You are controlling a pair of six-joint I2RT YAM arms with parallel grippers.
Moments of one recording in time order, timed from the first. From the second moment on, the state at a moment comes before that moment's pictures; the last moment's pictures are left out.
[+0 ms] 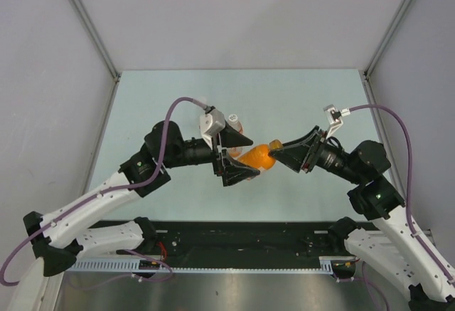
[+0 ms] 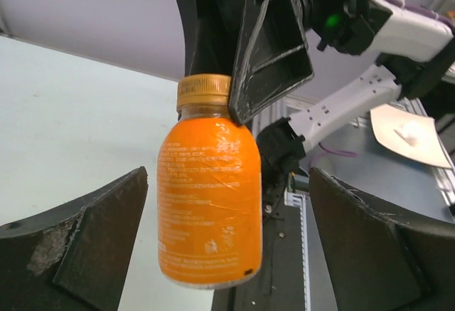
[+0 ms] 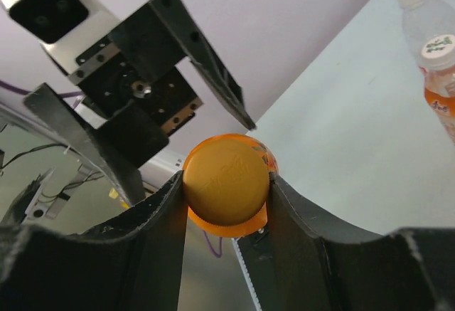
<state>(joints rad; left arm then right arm) -0.93 0.98 1.04 -0.01 0.49 -0.24 0.56 0.63 0.80 -0.05 -0.52 0.83</state>
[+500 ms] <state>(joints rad) -0.92 1.06 1.02 0.04 0.65 -0.30 0.56 0.64 0.82 -0.01 -0.58 0.80</state>
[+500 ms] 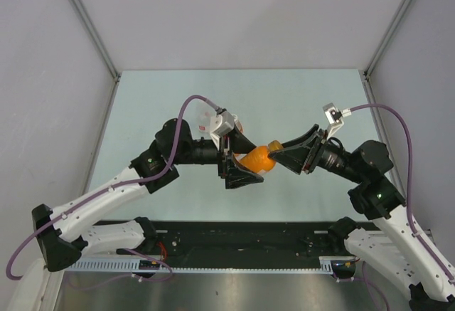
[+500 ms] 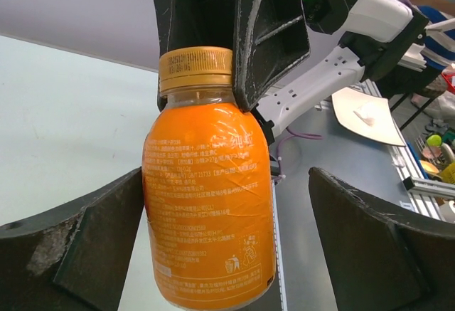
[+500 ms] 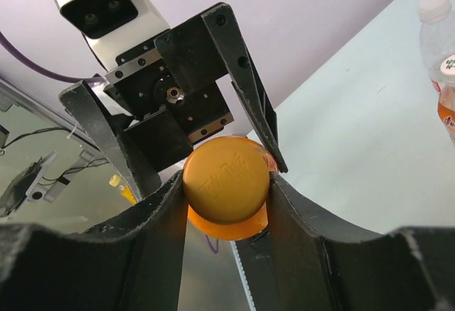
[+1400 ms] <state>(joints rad) -0.92 1.09 0.96 0.07 0.64 -0.32 0.68 0.64 0.82 0.03 -0.47 0.71</state>
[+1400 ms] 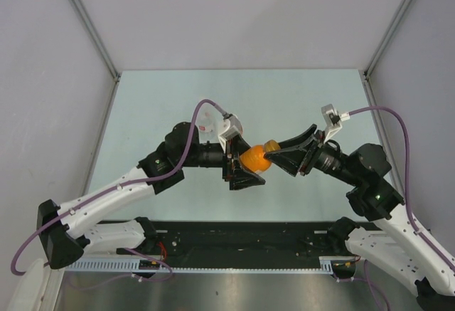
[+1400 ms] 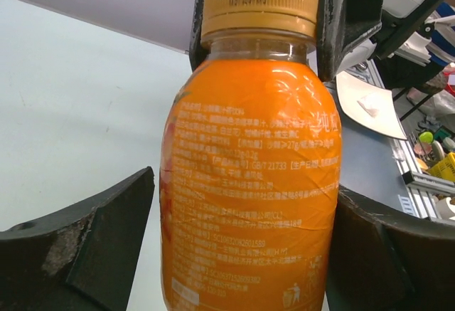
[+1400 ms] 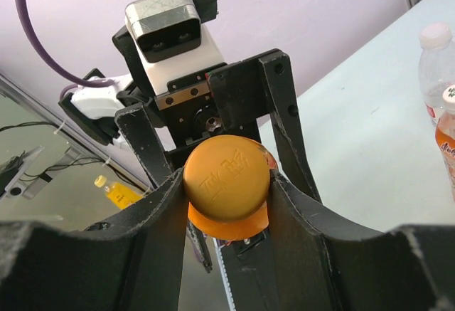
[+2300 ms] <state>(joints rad) -0.92 1.08 0.96 0.10 0.64 -0.33 0.76 0.66 0.83 0.04 -0.40 0.68</state>
